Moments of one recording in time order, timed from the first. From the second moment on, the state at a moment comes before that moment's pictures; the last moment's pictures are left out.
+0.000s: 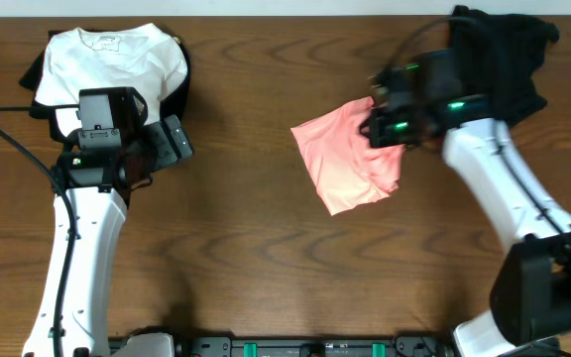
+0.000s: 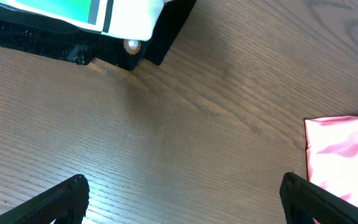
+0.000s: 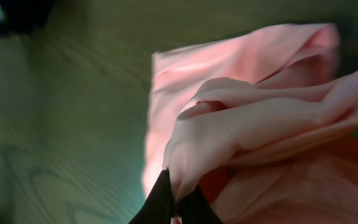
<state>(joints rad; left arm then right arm) 0.07 1.34 1.14 -0.78 0.09 -0.36 0.27 1.73 1.34 -0.68 -0.39 0.12</state>
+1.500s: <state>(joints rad) 0.07 1.34 1.14 -0.80 0.09 -0.36 0.30 1.86 1.45 -0.88 -0.32 0.05</state>
